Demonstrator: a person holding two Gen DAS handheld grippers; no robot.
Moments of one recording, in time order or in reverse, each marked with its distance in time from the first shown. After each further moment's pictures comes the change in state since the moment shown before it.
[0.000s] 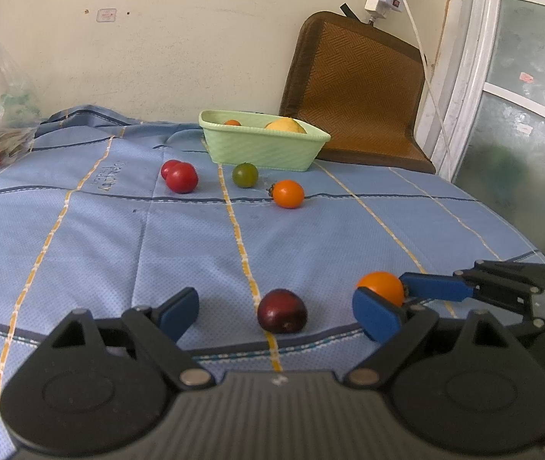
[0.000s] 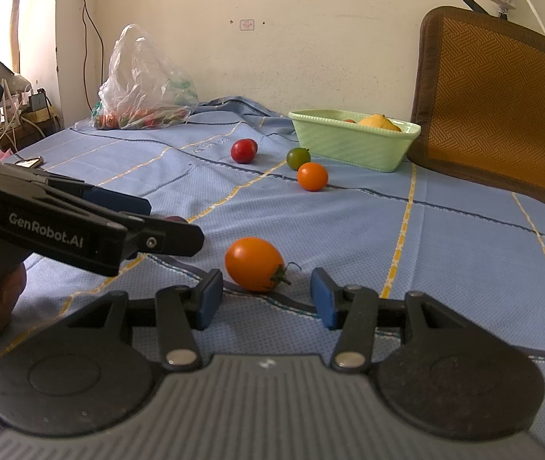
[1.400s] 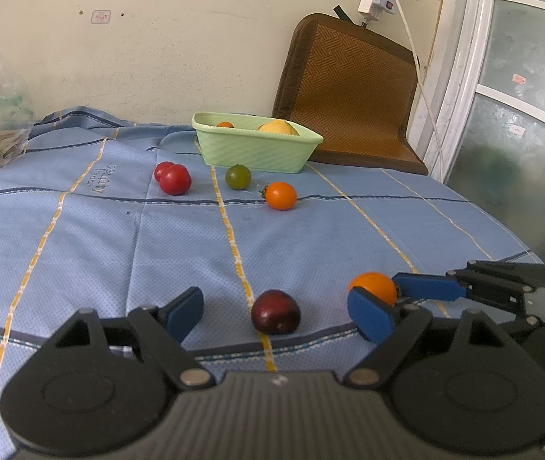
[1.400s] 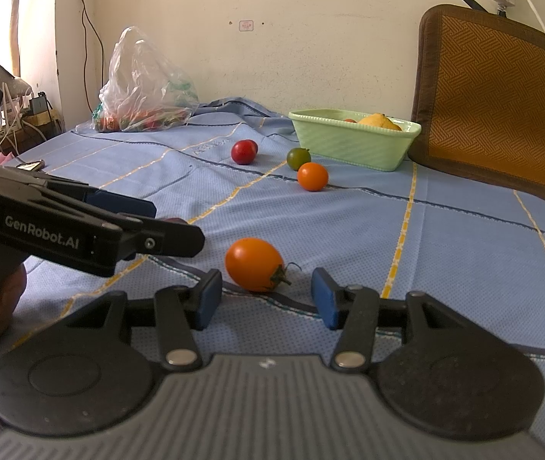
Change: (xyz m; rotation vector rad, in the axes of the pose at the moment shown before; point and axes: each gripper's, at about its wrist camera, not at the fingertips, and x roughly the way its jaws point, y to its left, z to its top) left arm -0.001 -0.001 -0.001 0.002 -0.007 -0.018; right arm 0.000 0.000 0.000 0.006 -0.003 0.000
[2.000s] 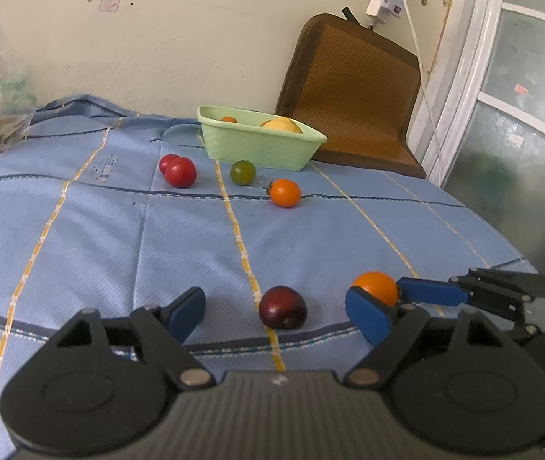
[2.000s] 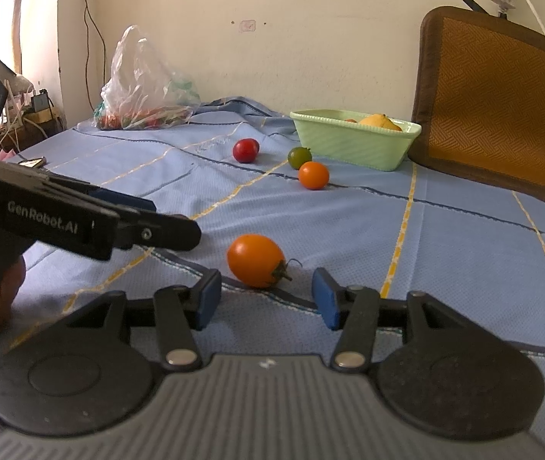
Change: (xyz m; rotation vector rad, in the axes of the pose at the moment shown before) left arm -0.004 0.016 0.001 -0.046 0.015 -0.042; right arm -0.003 0.001 -0.002 -0.004 0.001 0.002
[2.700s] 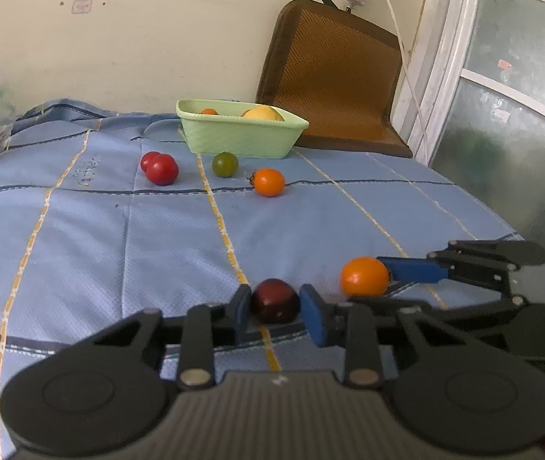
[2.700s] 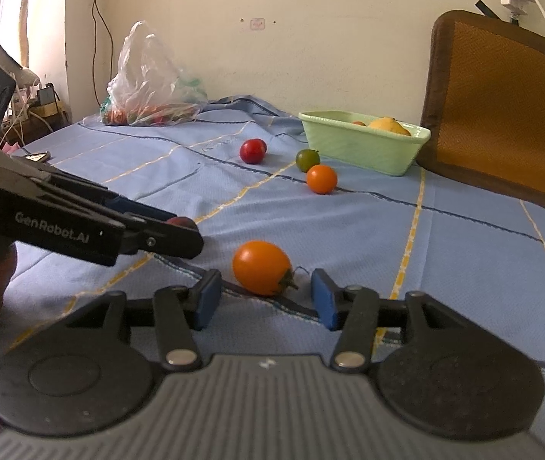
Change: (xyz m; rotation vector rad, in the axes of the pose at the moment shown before) left arm 0.004 -0.006 0.002 0.078 0.045 -0.026; right arm 0.009 0.001 0.006 -0.028 0.007 0.015
